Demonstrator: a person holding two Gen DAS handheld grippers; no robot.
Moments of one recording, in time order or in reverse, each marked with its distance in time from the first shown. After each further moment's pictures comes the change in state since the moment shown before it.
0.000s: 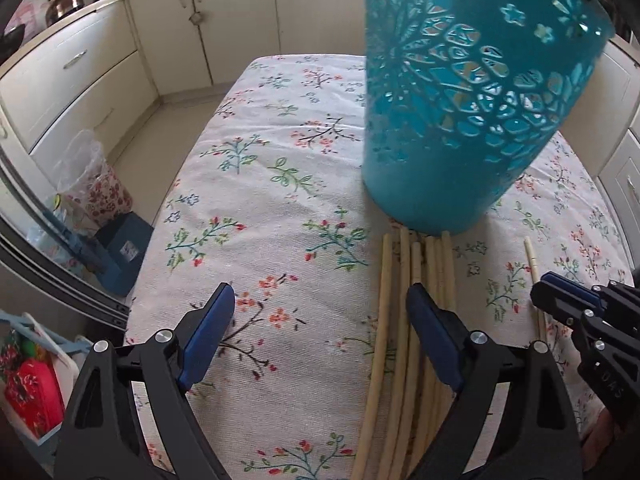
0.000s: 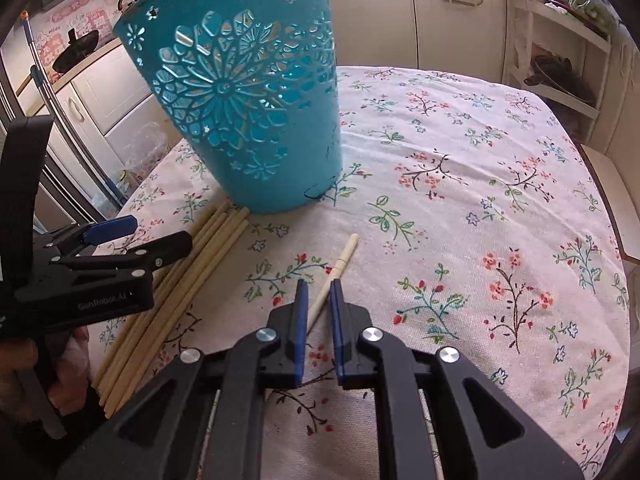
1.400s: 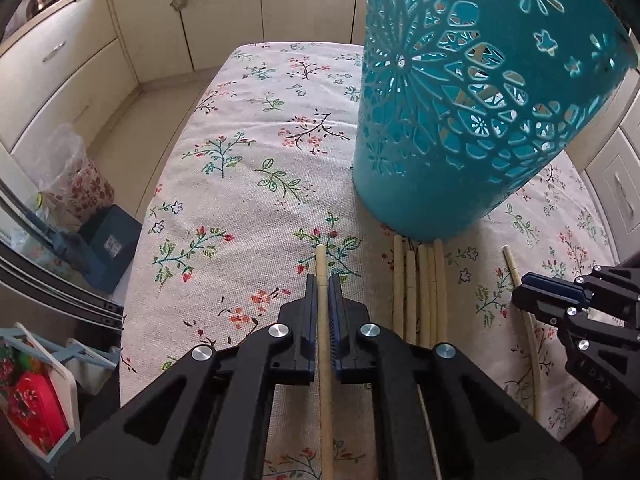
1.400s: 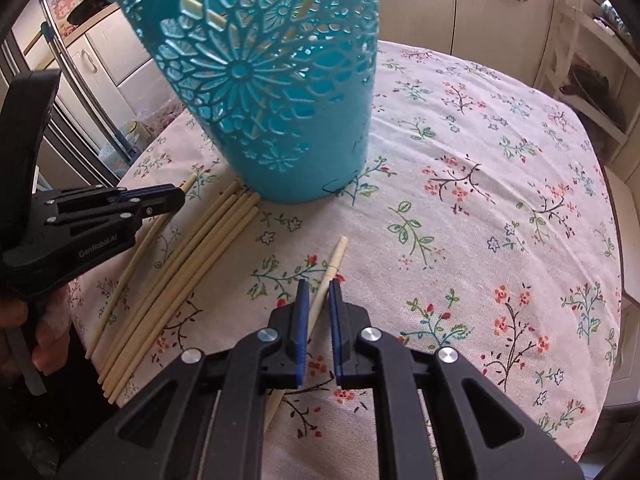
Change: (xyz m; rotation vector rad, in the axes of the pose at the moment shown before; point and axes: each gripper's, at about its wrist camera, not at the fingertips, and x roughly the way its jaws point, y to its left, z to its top) left arm 0.004 0.003 0.018 0.030 0.067 -0.064; right arm 0.012 0.006 0.025 -0.117 0.162 0.026
